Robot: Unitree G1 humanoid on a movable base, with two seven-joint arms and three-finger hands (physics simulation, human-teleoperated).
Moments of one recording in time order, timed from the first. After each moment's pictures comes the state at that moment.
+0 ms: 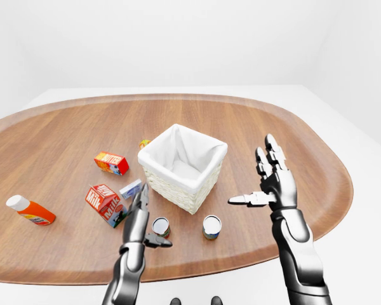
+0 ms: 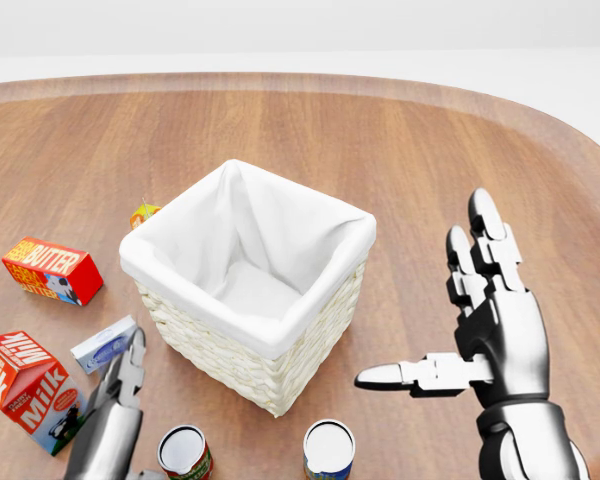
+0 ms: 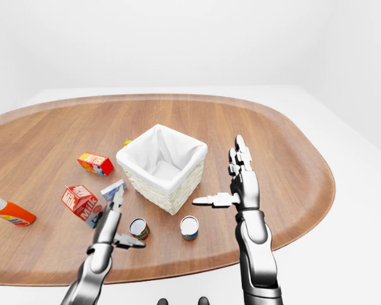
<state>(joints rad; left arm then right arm) 0.10 0.07 -0.03 0.22 0.64 -0.09 0.16 0.00 -0.03 -0.08 -0.29 0.11 0.09 0.07</state>
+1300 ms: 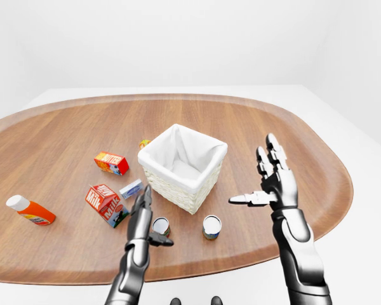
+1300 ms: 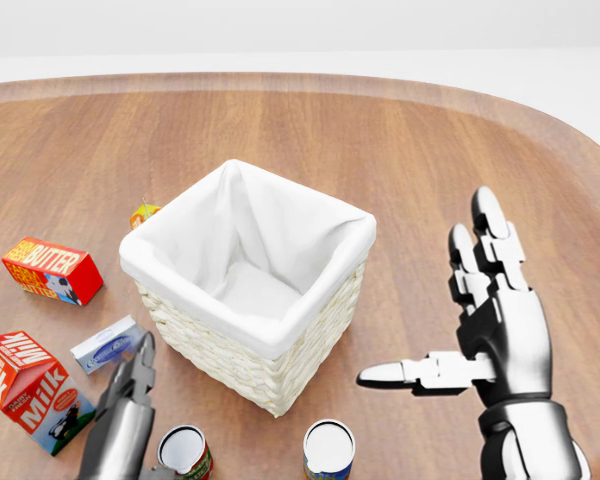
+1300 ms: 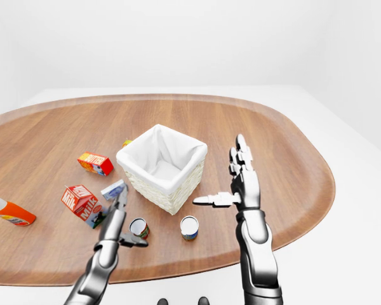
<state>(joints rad) 0.01 0.07 -0.04 0.39 0.66 -0.09 0.23 0.00 -0.03 -0.08 -0.29 0.12 0.09 0.07</state>
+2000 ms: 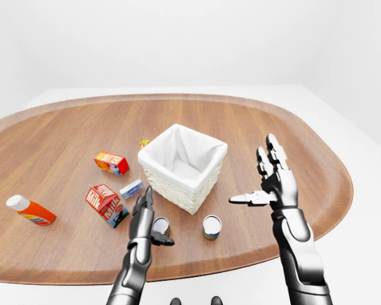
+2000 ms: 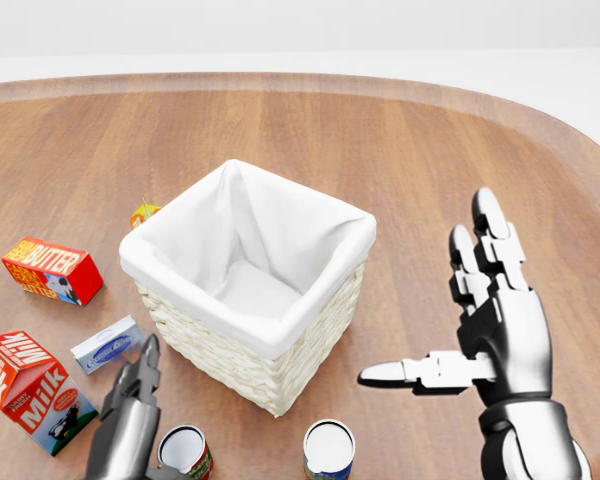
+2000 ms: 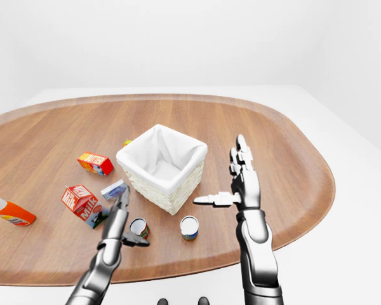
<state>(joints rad) -0.03 0.07 -0.06 0.48 0.66 -0.09 0.27 0.00 -0.03 -0.08 -0.29 0.12 0.09 0.07</state>
